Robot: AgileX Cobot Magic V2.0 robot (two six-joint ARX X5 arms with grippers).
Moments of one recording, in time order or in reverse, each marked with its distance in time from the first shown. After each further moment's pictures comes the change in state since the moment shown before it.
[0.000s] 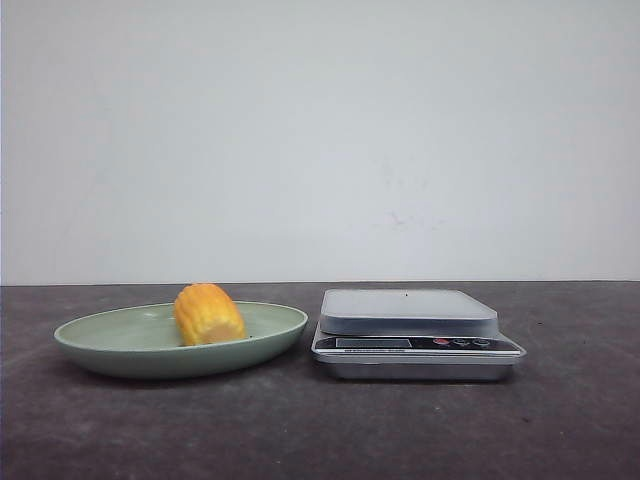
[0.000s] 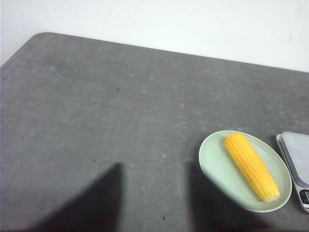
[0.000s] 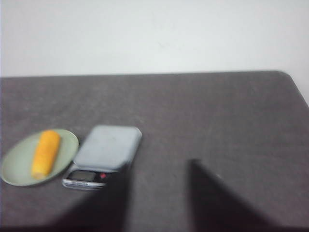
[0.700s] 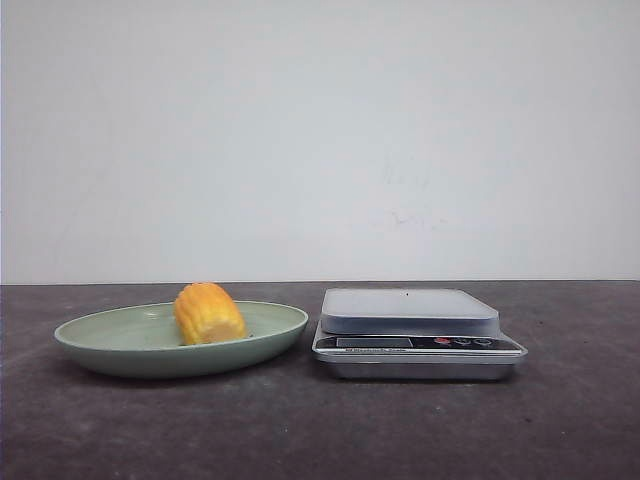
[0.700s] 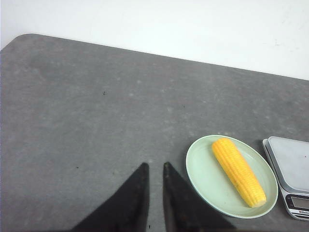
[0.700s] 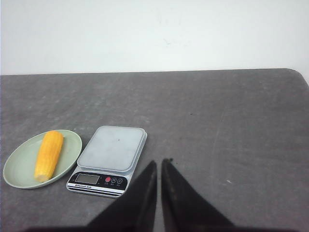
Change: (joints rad) left arm 0.000 -0.012 -0.038 0.071 0.033 0.002; right arm -0.025 0.000 -0.064 0.080 -0.045 0.001
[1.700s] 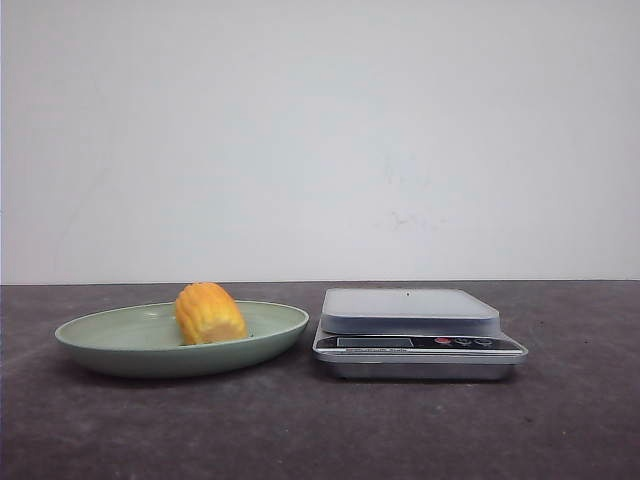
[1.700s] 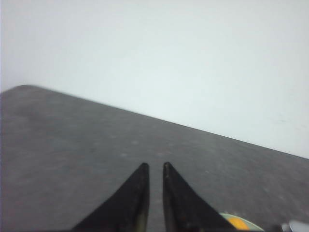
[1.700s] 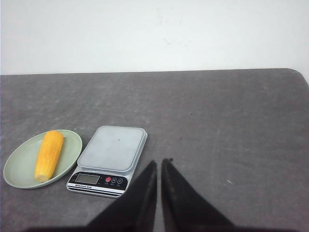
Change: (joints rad) left arm 0.502 -0.201 -0.691 0.895 0.406 0.135; right arm 0.000 0.000 0.000 0.000 0.000 0.000
